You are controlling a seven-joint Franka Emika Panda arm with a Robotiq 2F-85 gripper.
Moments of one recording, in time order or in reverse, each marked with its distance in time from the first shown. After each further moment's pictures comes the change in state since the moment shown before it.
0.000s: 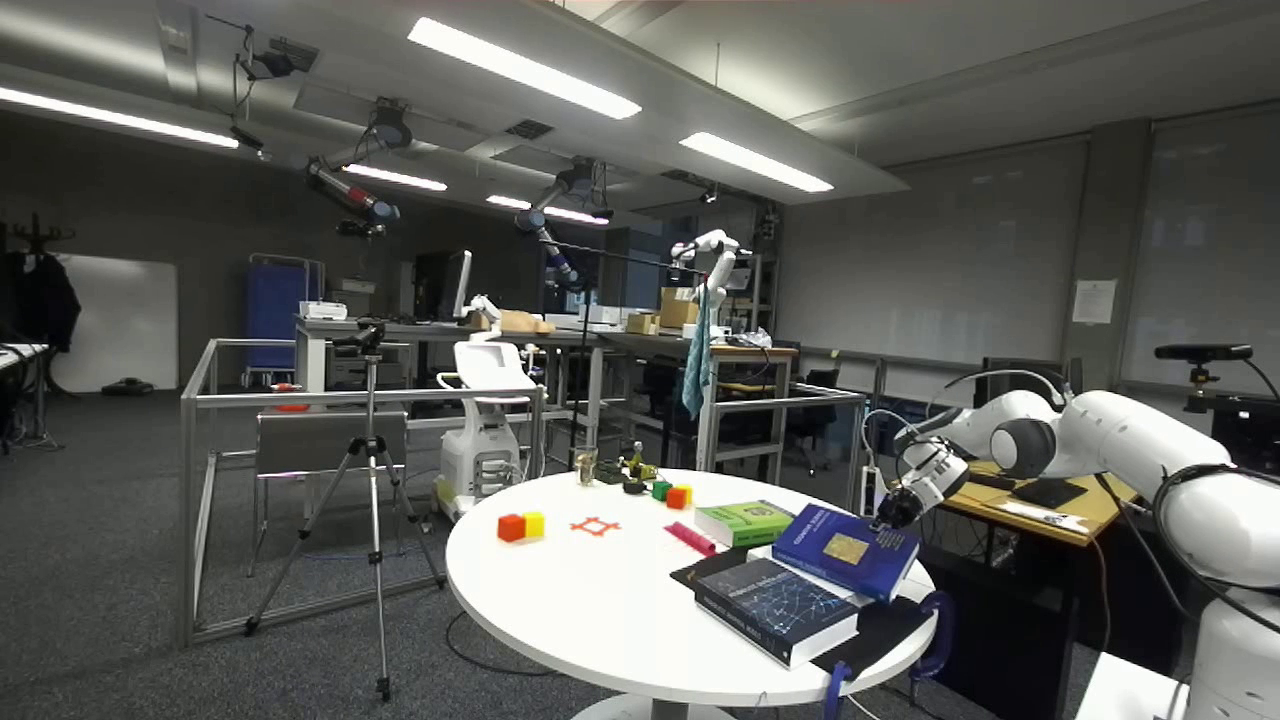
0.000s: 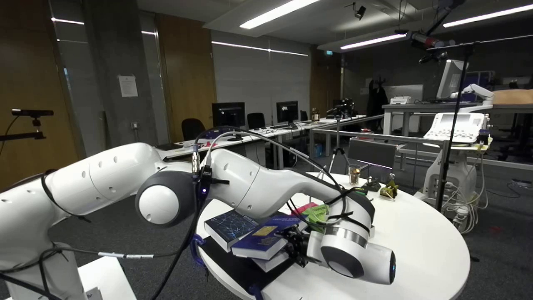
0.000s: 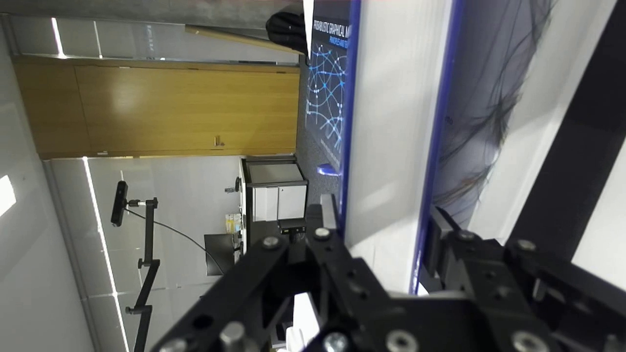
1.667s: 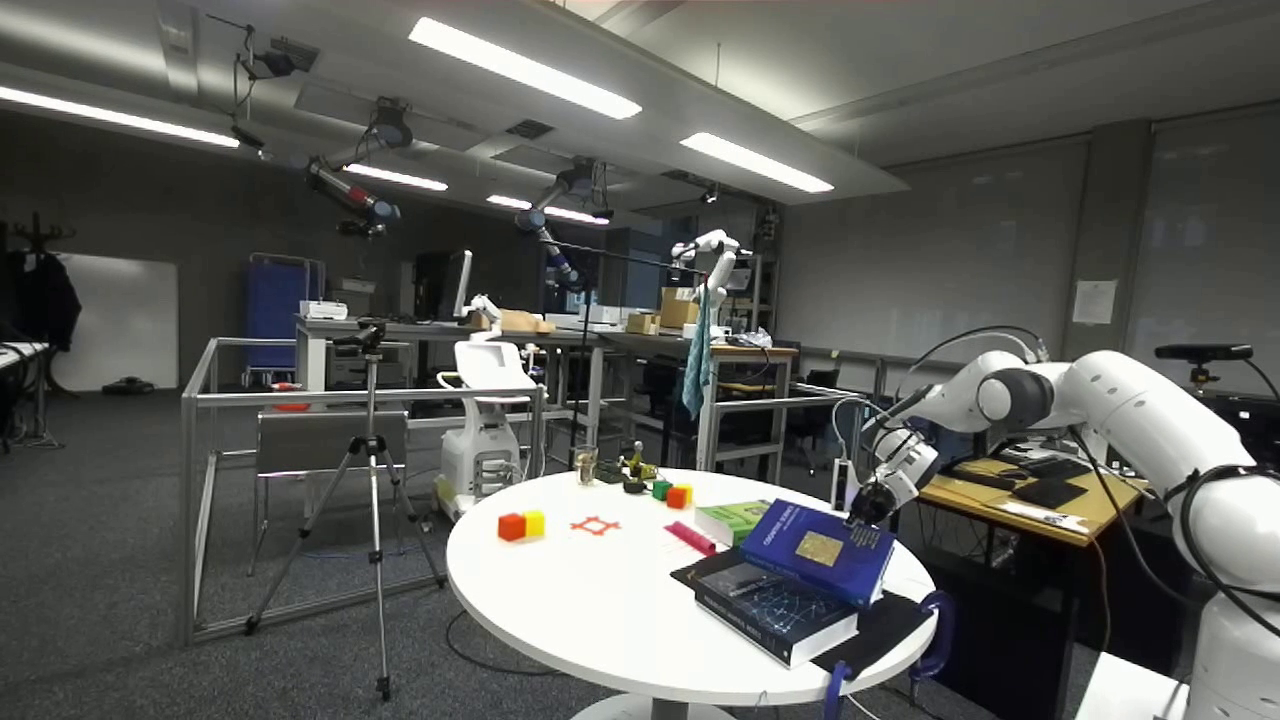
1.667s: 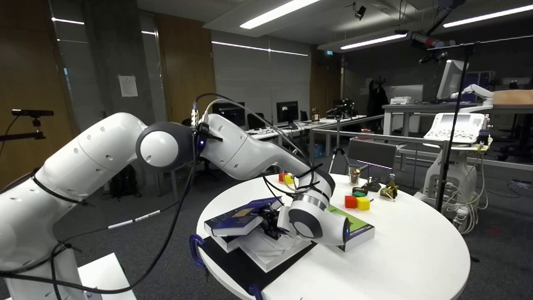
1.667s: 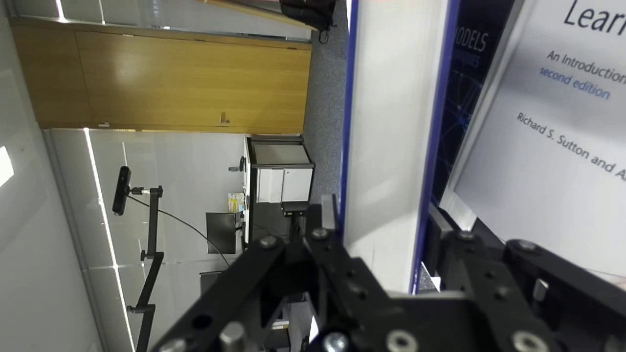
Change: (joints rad) arm 0.196 -0.283 0.000 -0.448 0.014 0.139 -0.115
